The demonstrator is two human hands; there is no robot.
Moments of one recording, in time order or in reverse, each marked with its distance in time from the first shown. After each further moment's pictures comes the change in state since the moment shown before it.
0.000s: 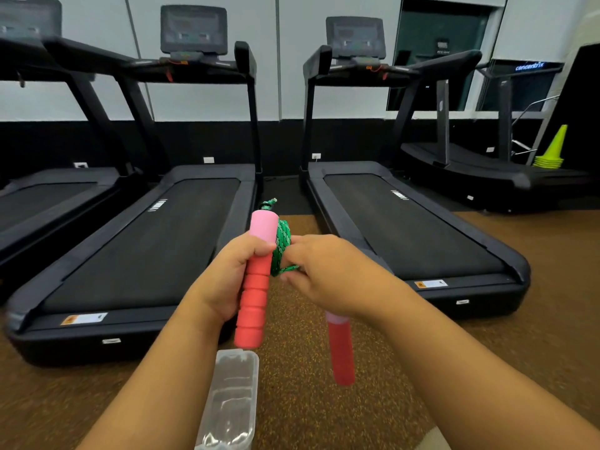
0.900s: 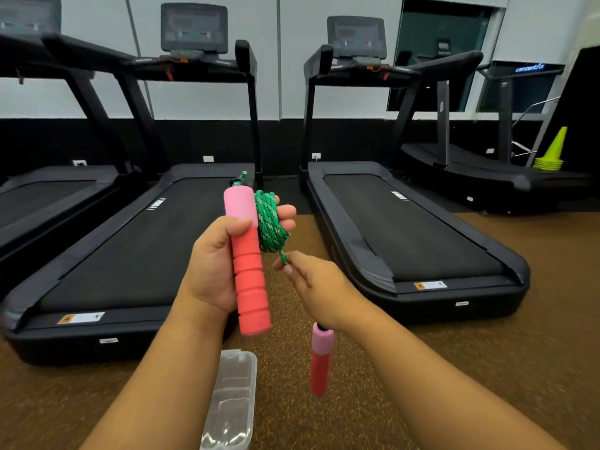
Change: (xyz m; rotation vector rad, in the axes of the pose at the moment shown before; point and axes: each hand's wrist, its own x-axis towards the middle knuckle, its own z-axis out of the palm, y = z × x) left_hand 0.006 0.015 -0.001 -0.377 -0.097 0.216; right_hand 0.000 0.016 0.055 0.437 0.085 0.278
